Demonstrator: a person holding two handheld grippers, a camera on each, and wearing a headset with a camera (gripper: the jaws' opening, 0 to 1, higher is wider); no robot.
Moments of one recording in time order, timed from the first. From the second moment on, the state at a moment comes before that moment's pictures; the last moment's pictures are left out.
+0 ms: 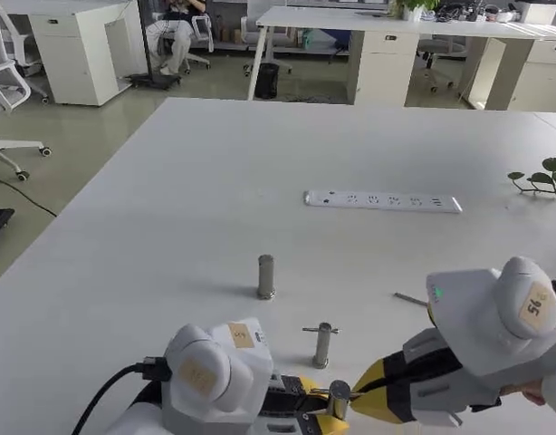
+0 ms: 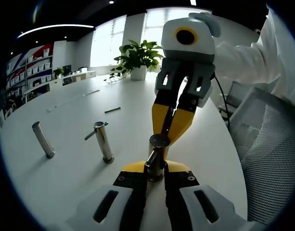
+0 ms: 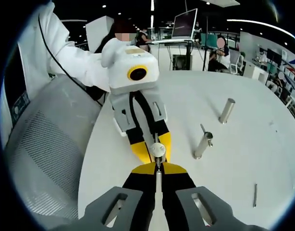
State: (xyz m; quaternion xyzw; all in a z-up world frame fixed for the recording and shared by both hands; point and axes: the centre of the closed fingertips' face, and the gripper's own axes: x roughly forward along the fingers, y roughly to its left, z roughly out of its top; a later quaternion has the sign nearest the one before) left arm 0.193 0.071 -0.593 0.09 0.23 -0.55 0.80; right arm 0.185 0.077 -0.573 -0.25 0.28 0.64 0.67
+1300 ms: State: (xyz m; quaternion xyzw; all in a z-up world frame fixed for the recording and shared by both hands) left arm 0.192 0.072 -0.598 0.09 0.24 -0.54 0.80; right arm 0.185 0.064 -0.562 -0.24 0.27 0.63 0.69
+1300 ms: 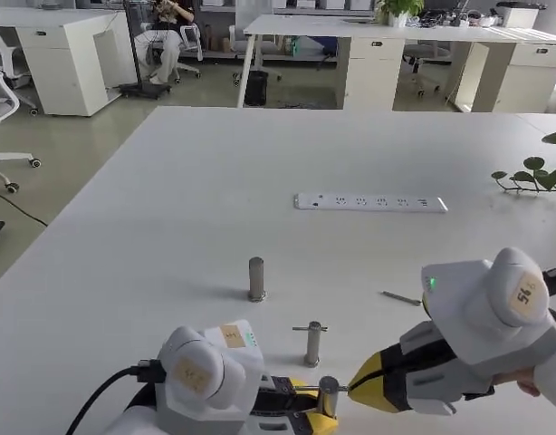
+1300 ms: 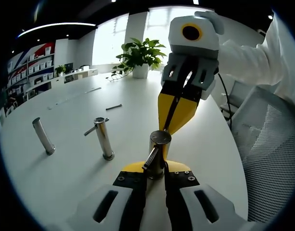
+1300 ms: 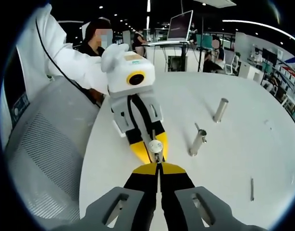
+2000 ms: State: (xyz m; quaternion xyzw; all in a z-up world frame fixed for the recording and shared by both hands) left arm 0.192 0.074 -0.602 0.10 0.24 -0.54 0.80; right arm 0.186 0.057 -0.568 -0.24 0.28 0.62 0.69
